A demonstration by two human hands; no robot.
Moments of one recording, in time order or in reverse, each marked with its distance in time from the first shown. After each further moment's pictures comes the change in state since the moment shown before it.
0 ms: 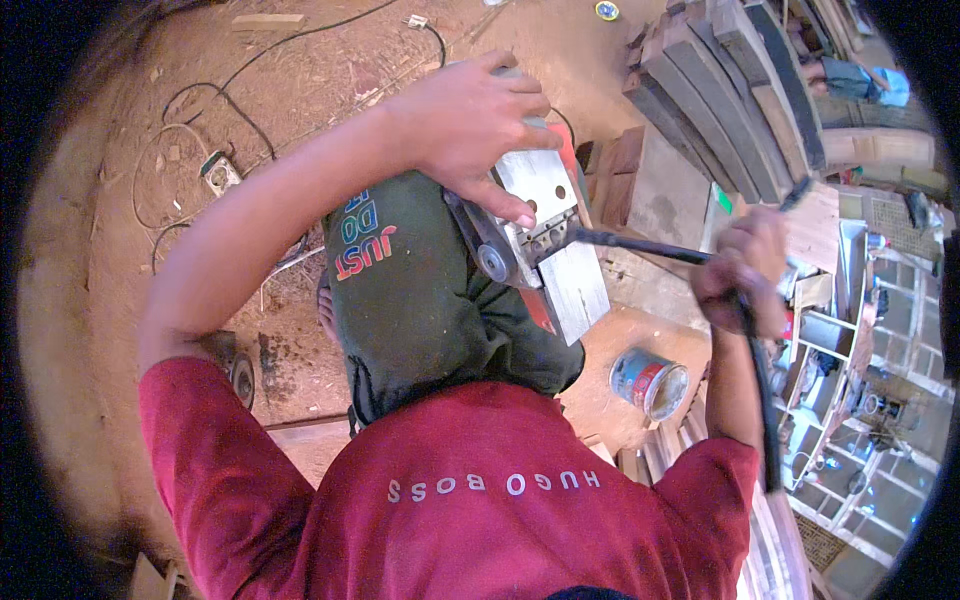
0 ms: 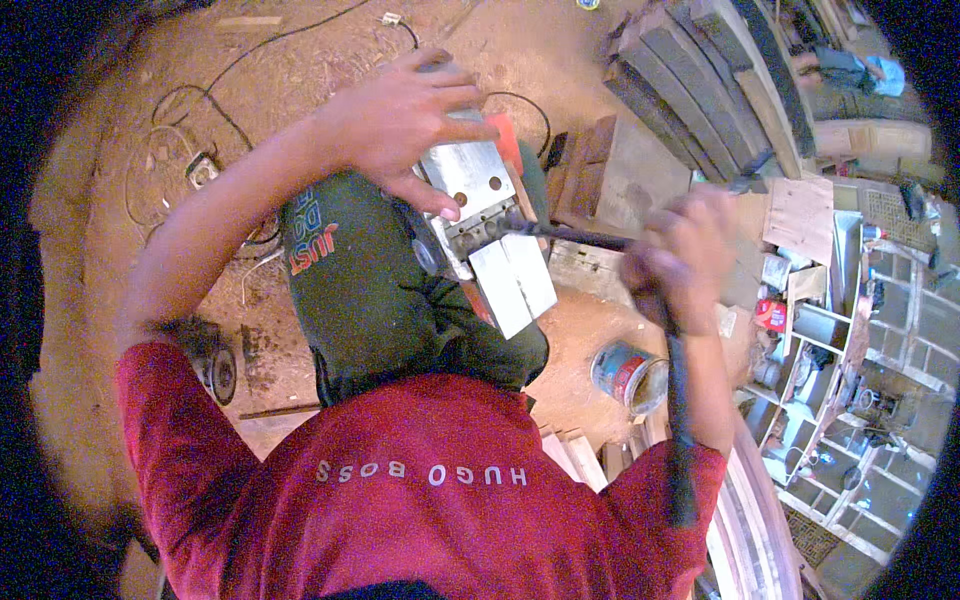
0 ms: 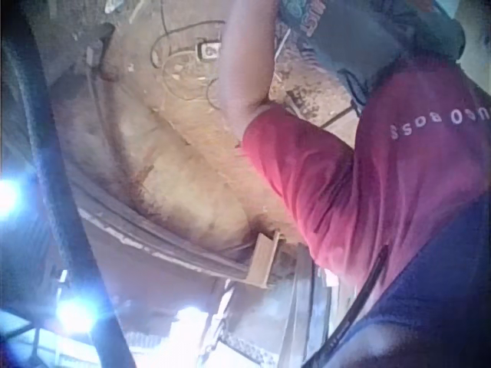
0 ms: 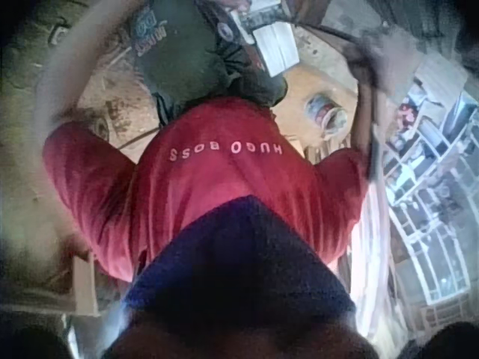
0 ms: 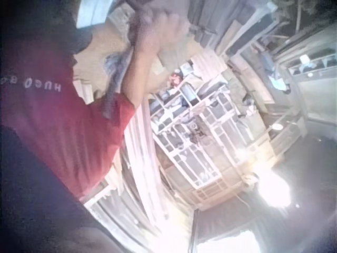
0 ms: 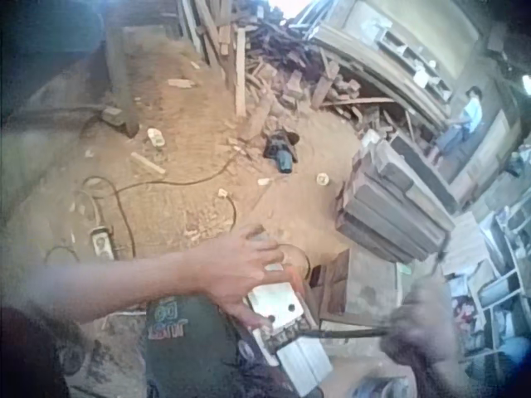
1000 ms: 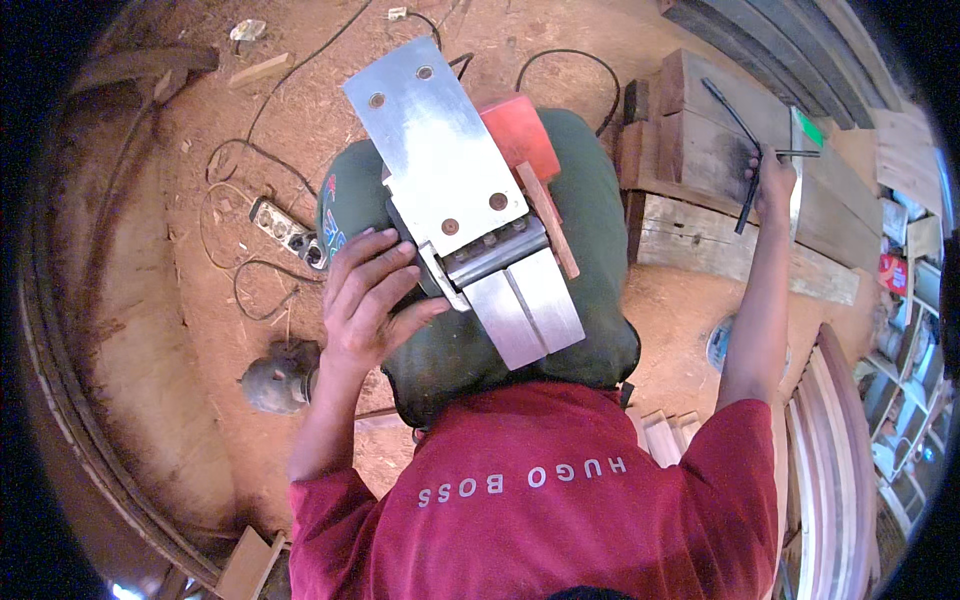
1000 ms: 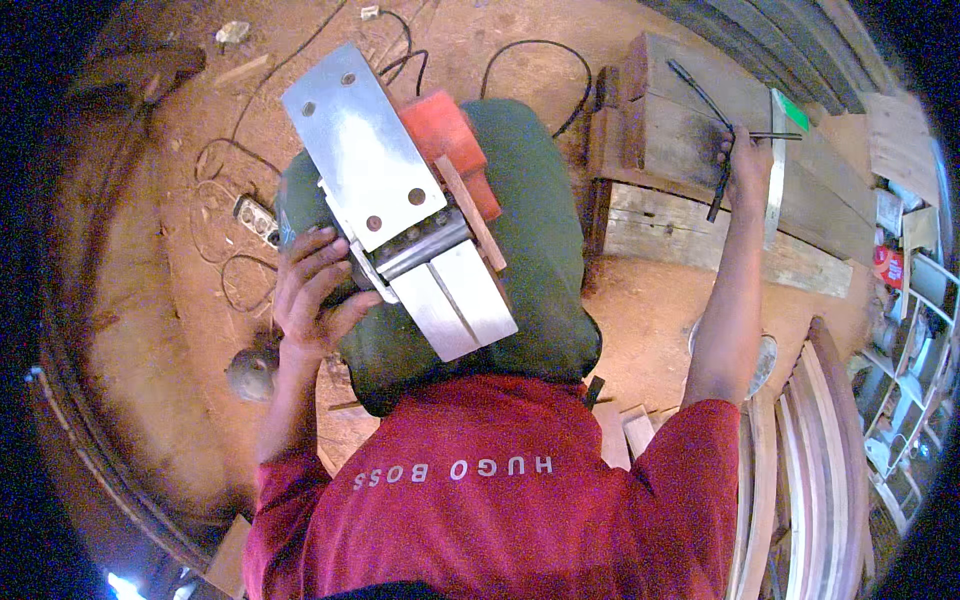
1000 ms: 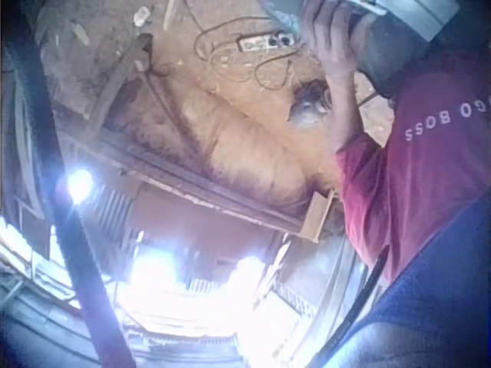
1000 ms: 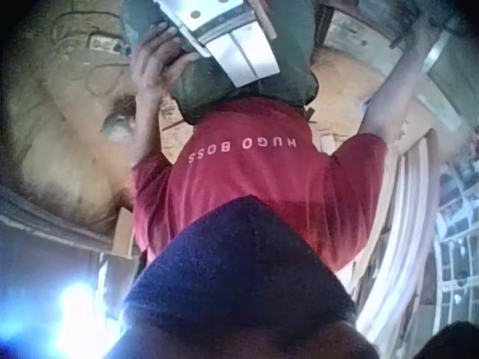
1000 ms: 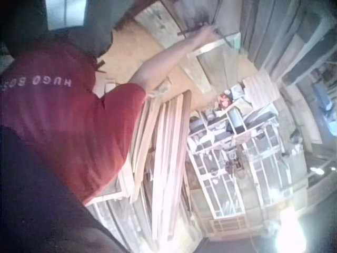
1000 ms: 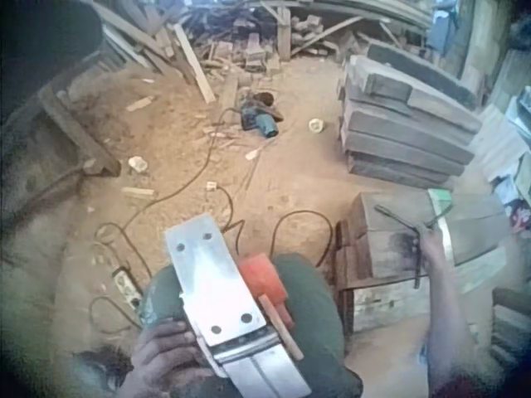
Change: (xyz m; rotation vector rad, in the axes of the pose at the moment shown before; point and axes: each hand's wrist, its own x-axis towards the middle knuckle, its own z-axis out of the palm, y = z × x) left_hand -0.067 0.138 0.009 -0.184 0.271 -0.549; right_hand -0.322 0.154 0.162 0.661 0.350 1.921
